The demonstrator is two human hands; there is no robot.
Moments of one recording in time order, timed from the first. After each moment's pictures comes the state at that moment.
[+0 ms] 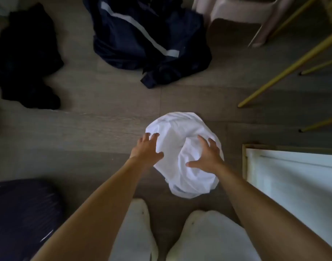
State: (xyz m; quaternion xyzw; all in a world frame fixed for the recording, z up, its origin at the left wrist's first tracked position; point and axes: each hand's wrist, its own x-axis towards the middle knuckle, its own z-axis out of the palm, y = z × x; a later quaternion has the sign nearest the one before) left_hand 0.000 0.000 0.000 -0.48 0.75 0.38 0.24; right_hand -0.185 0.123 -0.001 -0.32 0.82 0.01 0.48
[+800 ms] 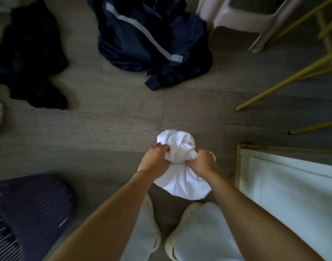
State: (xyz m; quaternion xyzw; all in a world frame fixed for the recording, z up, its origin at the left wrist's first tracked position) left_hand 0.003 0.009 0.093 -0.48 0.75 0.44 0.13; right_hand -0.140 0.095 0.086 -0.23 0.84 -0.06 0.48
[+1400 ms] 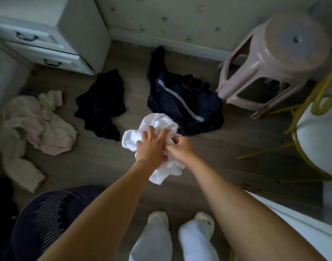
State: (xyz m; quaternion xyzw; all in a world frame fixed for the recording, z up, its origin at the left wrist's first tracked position) left_hand 0.068 -0.167 0.360 -0.53 0.81 0.23 0.13; right_hand -0.045 -0.134 0.364 -0.24 0.74 -0.24 0.58
